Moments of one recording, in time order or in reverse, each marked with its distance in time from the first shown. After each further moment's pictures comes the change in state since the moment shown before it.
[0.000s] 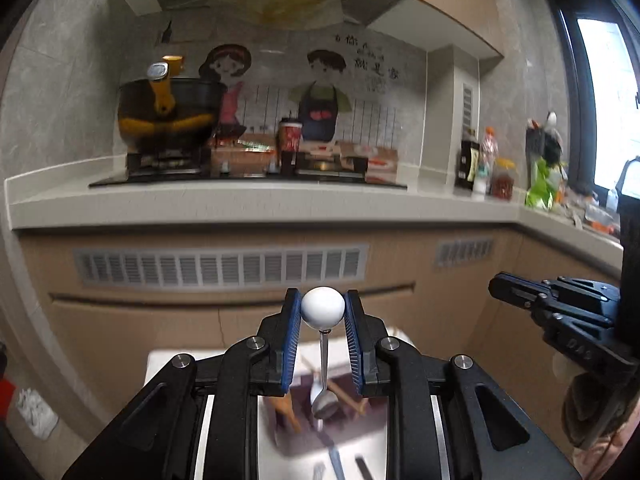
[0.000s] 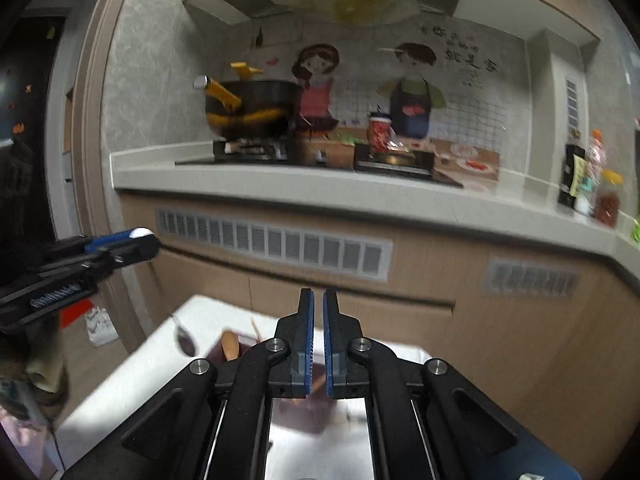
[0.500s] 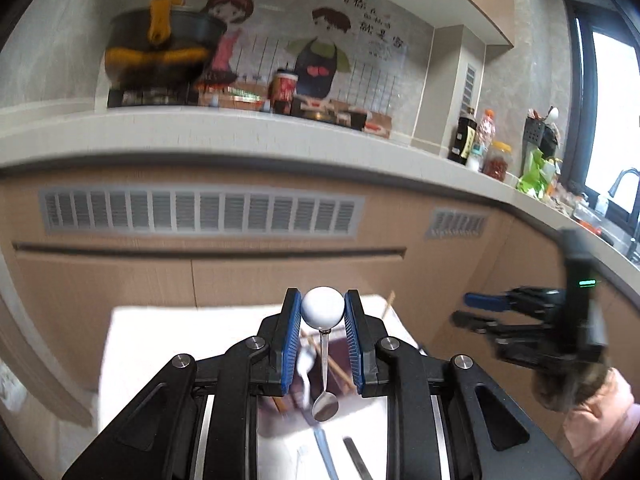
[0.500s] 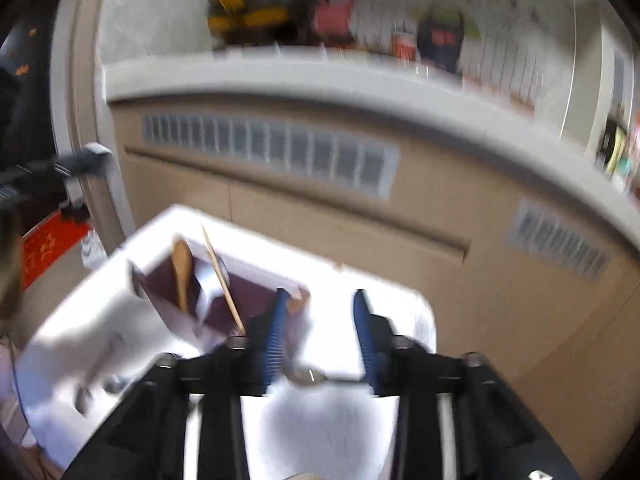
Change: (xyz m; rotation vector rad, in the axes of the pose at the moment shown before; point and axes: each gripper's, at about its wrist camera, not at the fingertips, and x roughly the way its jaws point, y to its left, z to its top) left arm 0.040 0.023 -0.050 -0.087 0.143 -0.097; right arm 0.091 -0.056 -0.078 -0.100 0.312 0.039
